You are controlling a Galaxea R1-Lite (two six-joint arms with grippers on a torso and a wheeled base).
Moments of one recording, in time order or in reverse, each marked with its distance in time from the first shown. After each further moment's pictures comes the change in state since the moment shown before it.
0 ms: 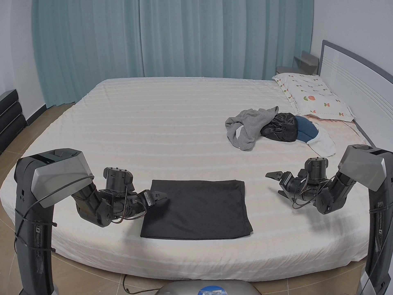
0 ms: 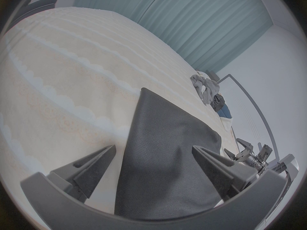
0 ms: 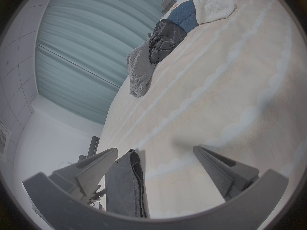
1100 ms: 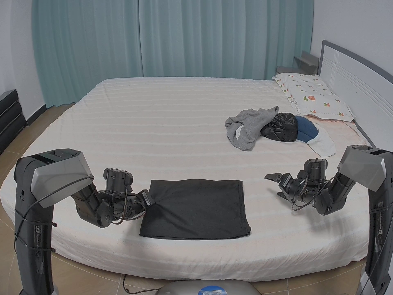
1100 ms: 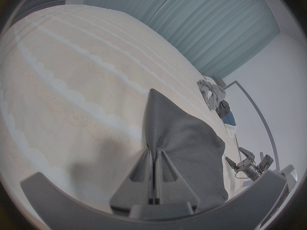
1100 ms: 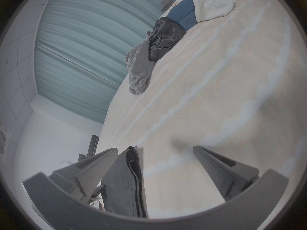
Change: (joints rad) left arm -0.001 -0.003 0.011 0.001 0.056 -0.068; right arm 0.006 -0.001 0.013 0.000 0.000 0.000
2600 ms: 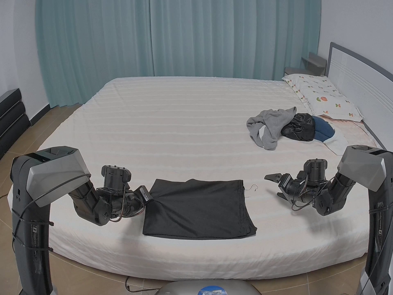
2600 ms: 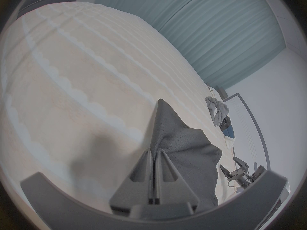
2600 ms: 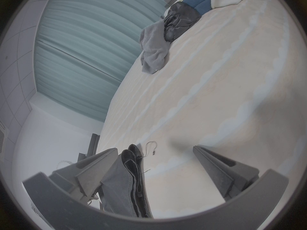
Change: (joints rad) left arm 0.012 -0.027 0.001 0.009 0.013 -0.083; right arm 0.001 0.000 0.004 0.000 0.000 0.000
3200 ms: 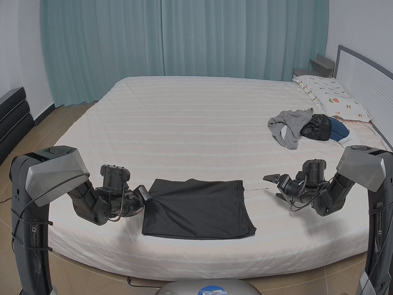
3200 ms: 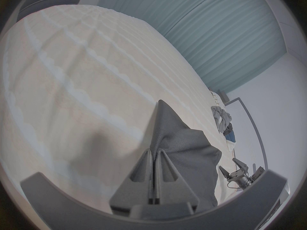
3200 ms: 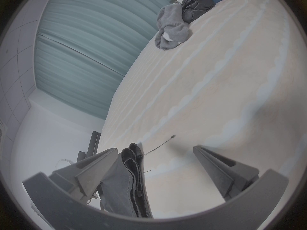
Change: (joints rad) left arm 0.005 -0.005 0.002 0.001 0.000 -0.002; right arm 0.009 0.000 0.003 0.000 -0.001 0.000
